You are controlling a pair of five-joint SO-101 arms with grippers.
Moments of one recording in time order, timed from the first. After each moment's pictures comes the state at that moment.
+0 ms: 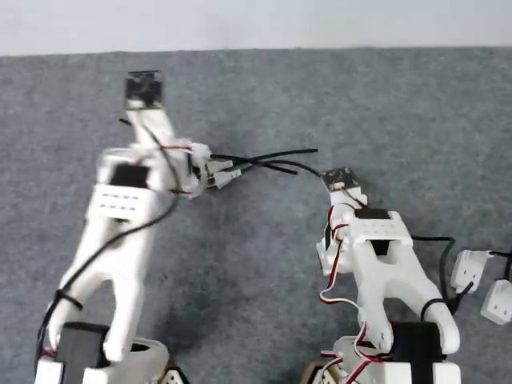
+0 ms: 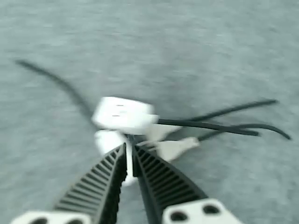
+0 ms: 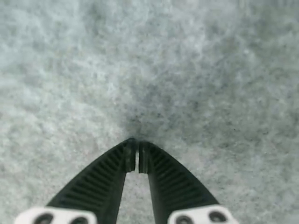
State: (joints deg) left arm 4.4 -10.7 28.9 45.7 12.9; right arm -2.3 -11.2 51.5 55.6 12.5
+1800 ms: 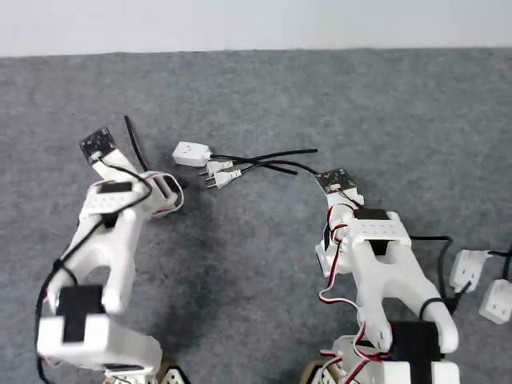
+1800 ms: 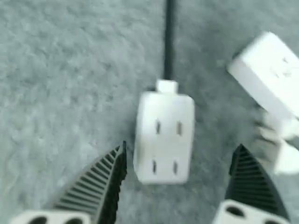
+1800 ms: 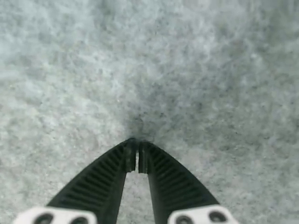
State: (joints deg) left arm -8.0 4.4 36.4 43.3 35.8; right arm -2.5 -11.2 51.5 55.6 15.2
